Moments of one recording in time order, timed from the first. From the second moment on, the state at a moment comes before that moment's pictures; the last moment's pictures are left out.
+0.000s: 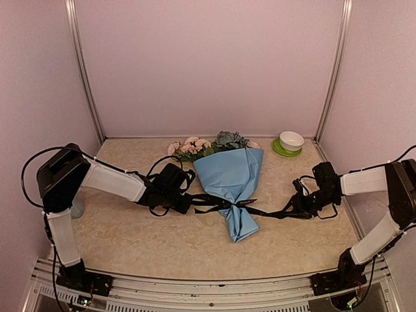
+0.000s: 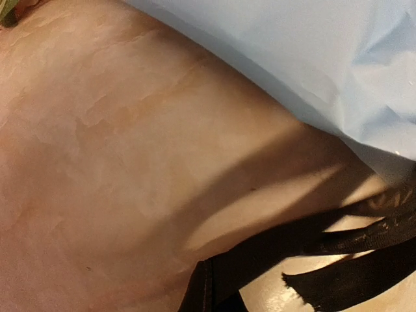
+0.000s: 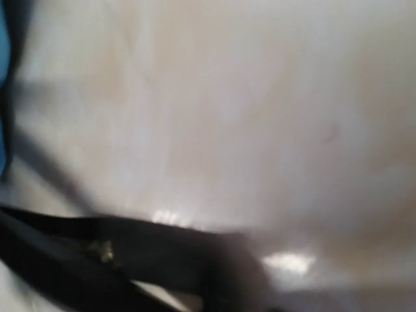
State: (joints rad) left arm -0.79 1.91 1.02 0.00 -0.13 -0.24; right arm 0.14 1.51 0.63 -0.32 -0.57 0.27
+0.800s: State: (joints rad) left arm -0.87 1.92 1.08 -0.13 -0.16 -0.17; right arm 0.39 1.55 0.81 -0.12 -0.72 0.55
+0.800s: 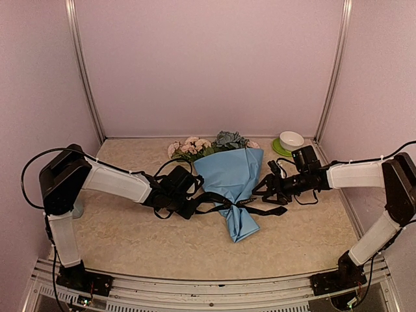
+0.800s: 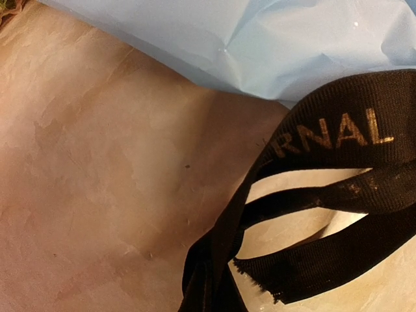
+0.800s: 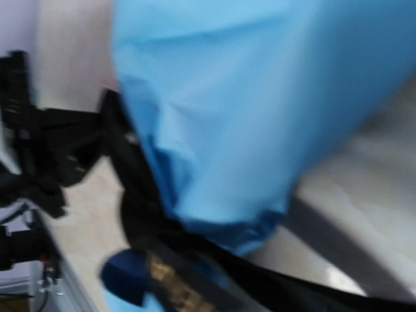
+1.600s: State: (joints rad) left arm -0.87 1.94 1.11 -0.14 -0.17 -0.15; right arm 0.44 1.68 0.82 -0.03 -0.80 0.61
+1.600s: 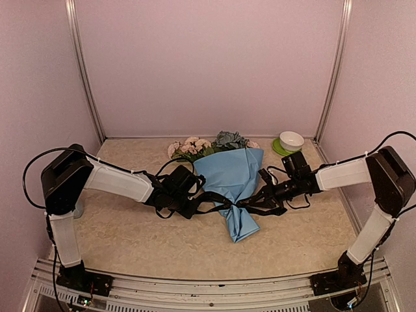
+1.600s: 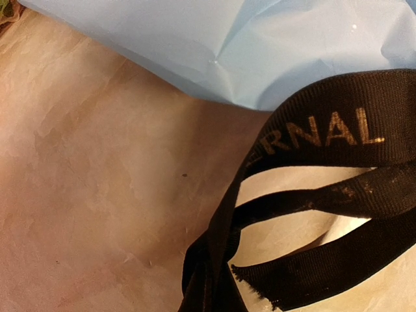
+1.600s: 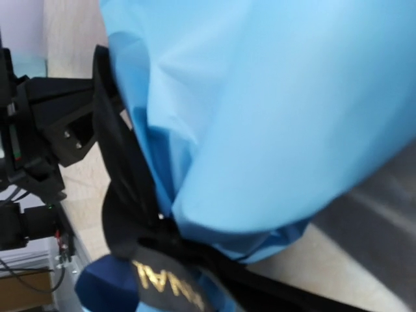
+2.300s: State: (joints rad) left arm -0.86 1.95 1.10 -0.12 -0.17 -0.14; right arm 0.50 1.31 0.92 -0.68 -0.74 0.25
